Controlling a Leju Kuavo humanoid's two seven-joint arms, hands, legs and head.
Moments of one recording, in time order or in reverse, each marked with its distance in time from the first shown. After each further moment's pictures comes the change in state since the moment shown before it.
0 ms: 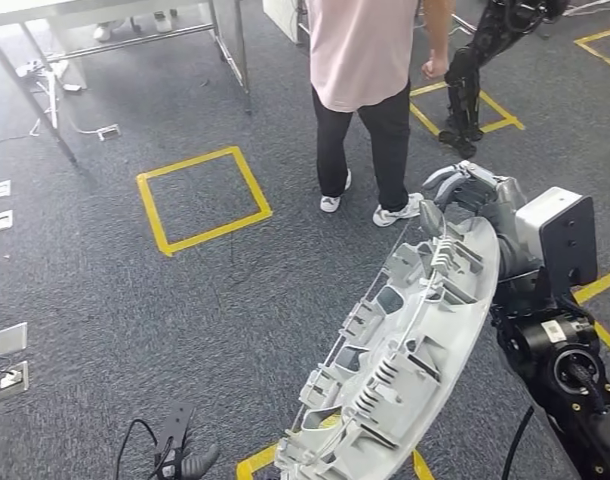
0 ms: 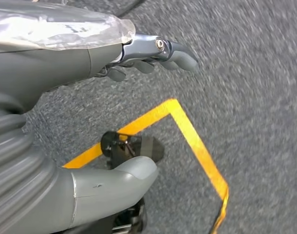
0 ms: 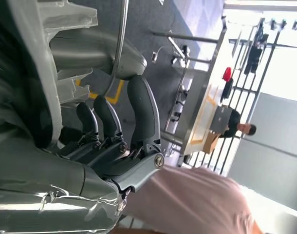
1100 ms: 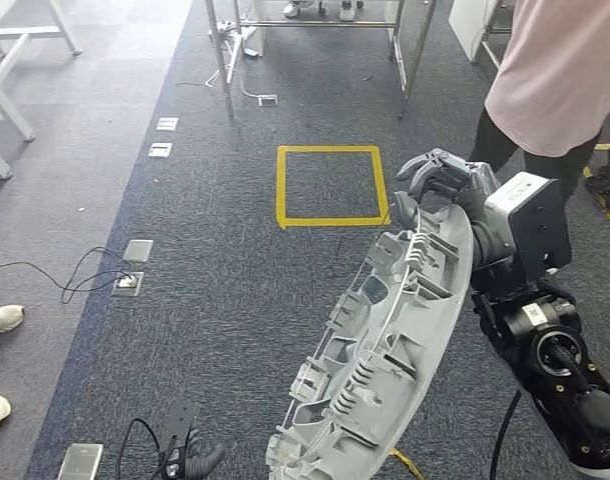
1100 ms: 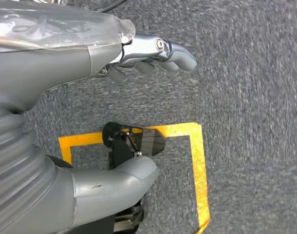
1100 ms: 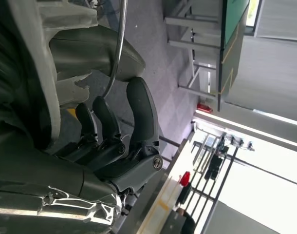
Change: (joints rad) left arm -0.001 -0.005 -0.001 -0.001 0.003 -0.017 0.021; right arm -0.076 0.044 0.056 0.057 -0.018 0.033 -0.015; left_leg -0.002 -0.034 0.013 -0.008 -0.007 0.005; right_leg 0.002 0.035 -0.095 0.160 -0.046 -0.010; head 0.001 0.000
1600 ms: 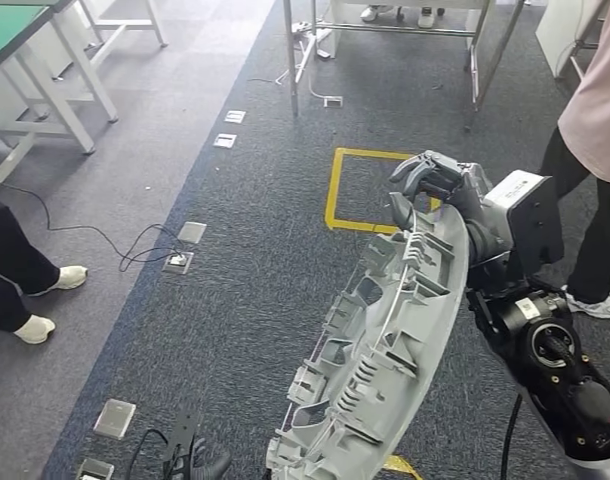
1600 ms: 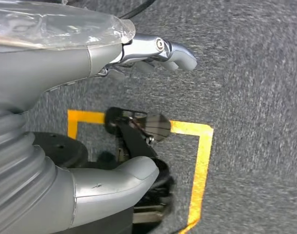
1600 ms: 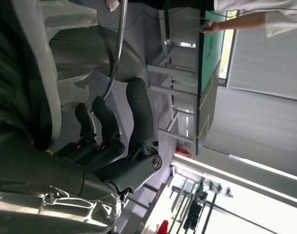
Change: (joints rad) left arm 0.017 -0.012 0.000 0.000 0.027 -0.008 -0.005; right arm -0.002 0.004 0.001 0.034 -0.050 0.042 -0.033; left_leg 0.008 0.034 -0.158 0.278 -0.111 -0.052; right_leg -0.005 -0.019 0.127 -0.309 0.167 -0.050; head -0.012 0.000
